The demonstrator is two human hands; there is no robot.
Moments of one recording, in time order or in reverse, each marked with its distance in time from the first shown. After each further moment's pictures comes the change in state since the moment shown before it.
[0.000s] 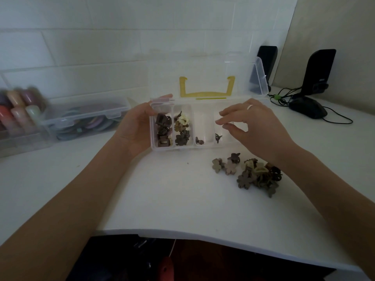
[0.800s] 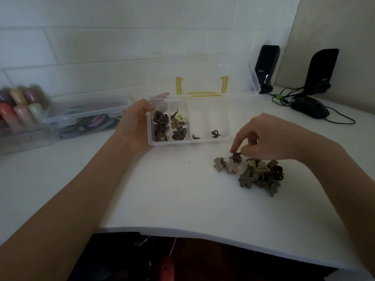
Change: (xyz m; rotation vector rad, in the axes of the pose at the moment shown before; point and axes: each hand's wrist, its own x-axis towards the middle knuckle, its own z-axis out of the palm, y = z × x) left_hand 0.001 0.001 -0.006 0.010 0.165 0.004; right_hand -0.002 -0.006 -0.033 -0.005 -0.613 0.170
